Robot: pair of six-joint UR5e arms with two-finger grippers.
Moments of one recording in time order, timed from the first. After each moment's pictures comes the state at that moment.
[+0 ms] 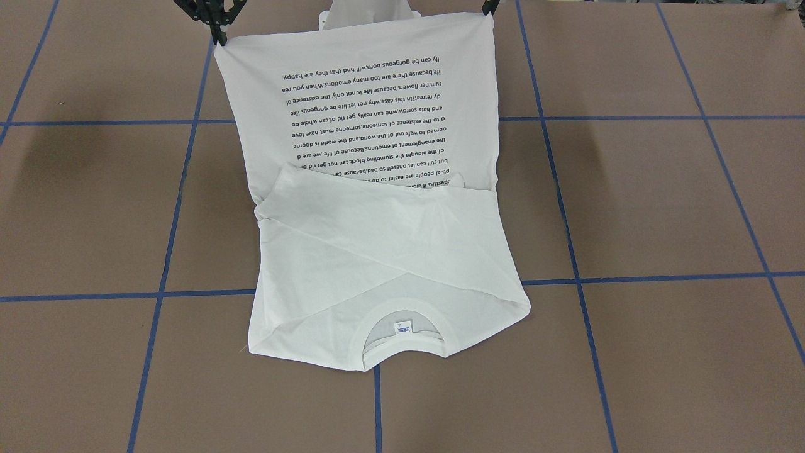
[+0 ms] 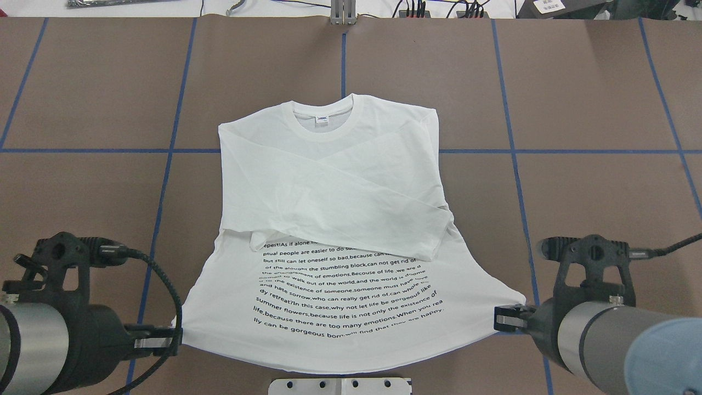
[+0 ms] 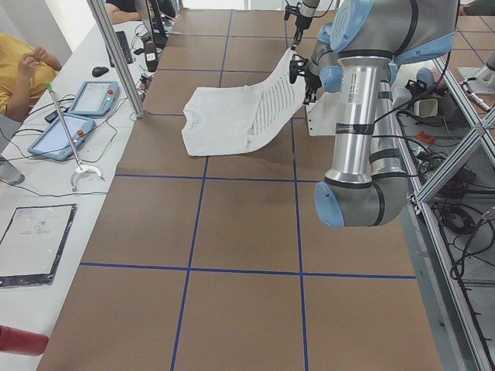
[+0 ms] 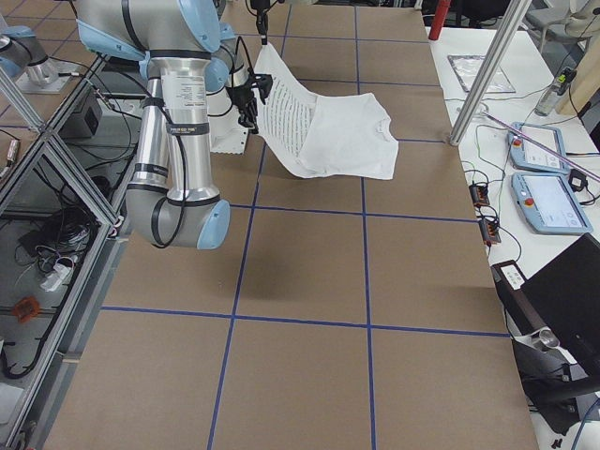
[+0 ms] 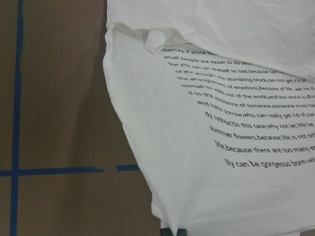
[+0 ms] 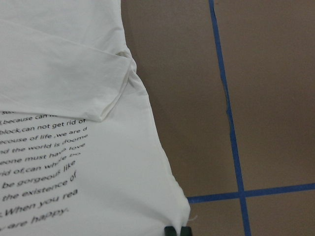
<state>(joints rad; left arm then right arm) -0.24 -1.80 -2.62 -1.31 -1.66 -1.41 0.17 -1.28 2.62 -2.19 1.46 1.55</state>
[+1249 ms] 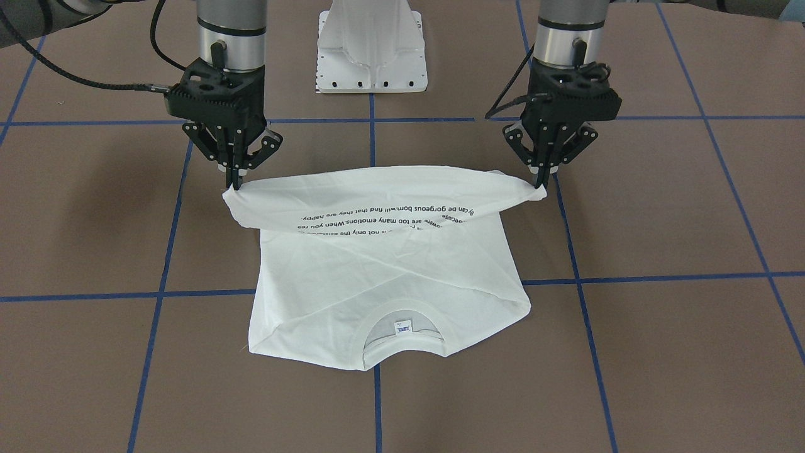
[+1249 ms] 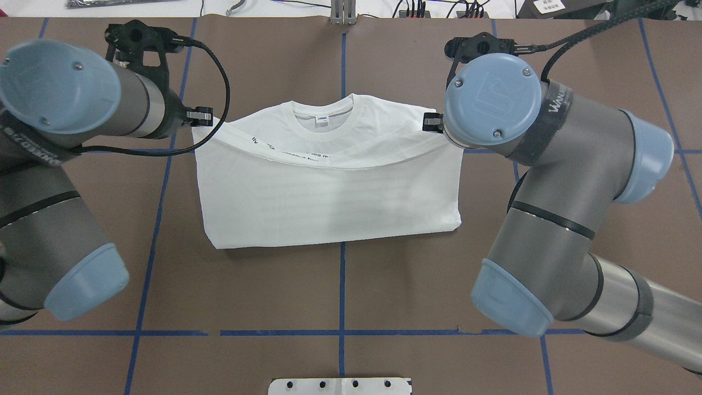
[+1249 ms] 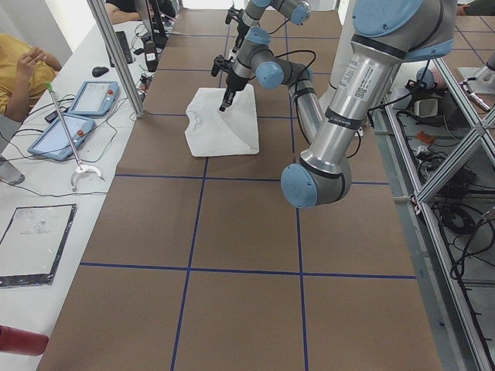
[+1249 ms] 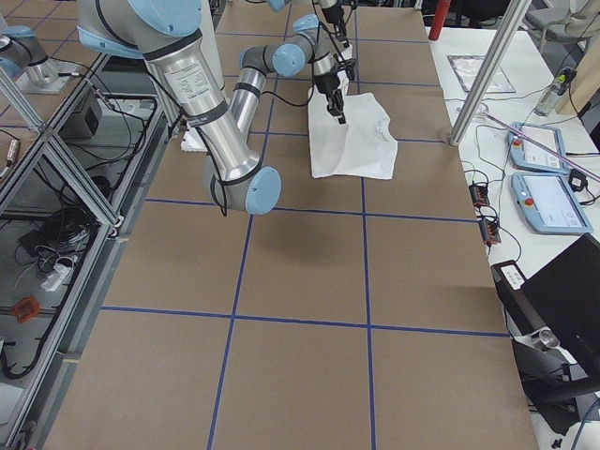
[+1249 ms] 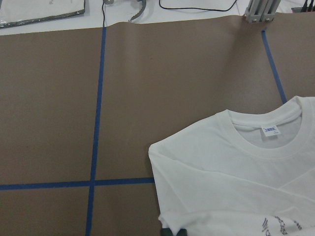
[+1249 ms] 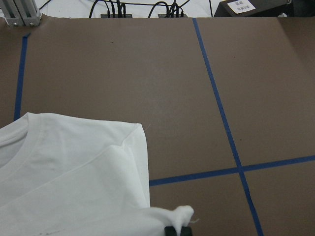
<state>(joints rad) -0.72 -2.05 -2.02 -1.50 -1.60 -1.03 0.63 -0.93 2.00 -1.97 1.49 1.23</state>
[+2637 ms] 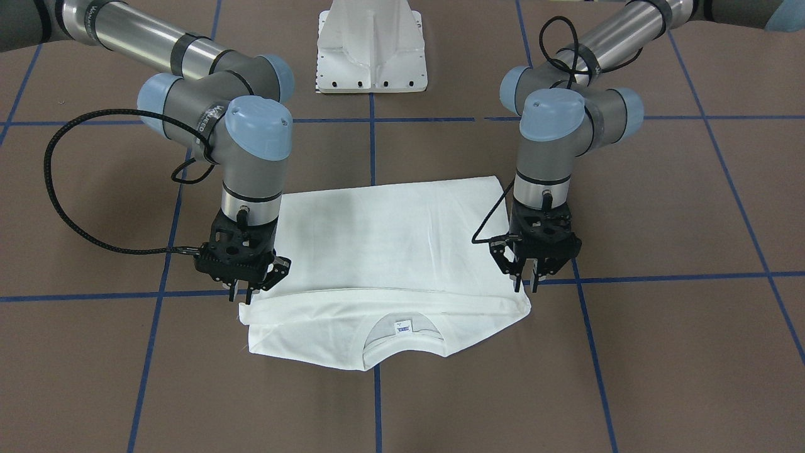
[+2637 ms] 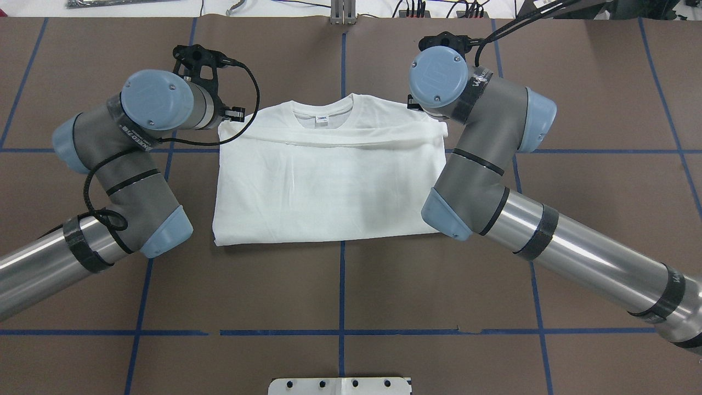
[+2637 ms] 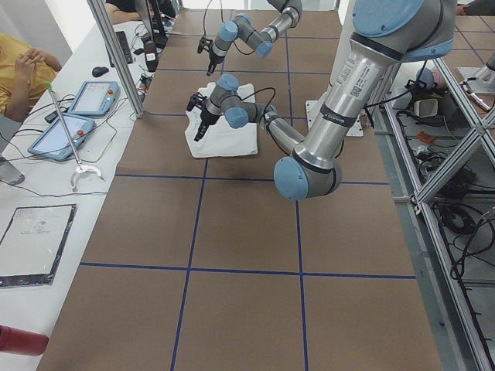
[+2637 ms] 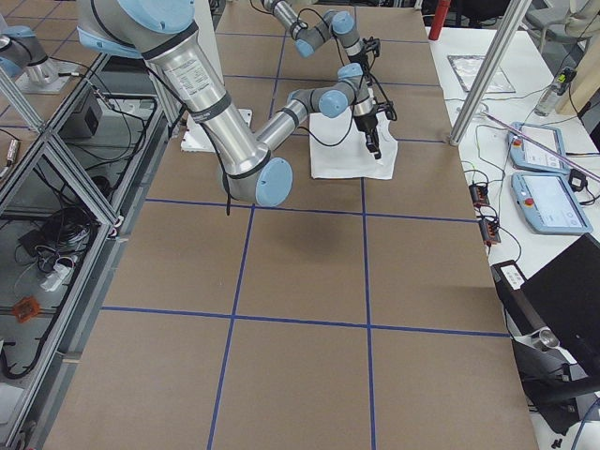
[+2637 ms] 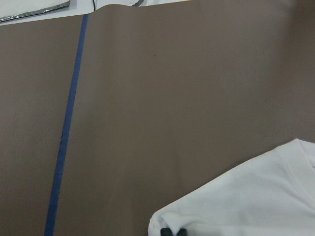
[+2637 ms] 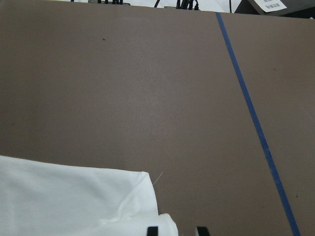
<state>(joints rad) -0.72 -2.11 -1.59 -1.92 -1.59 -0.93 0.70 -0.85 1.50 -1.61 1.53 1.15</state>
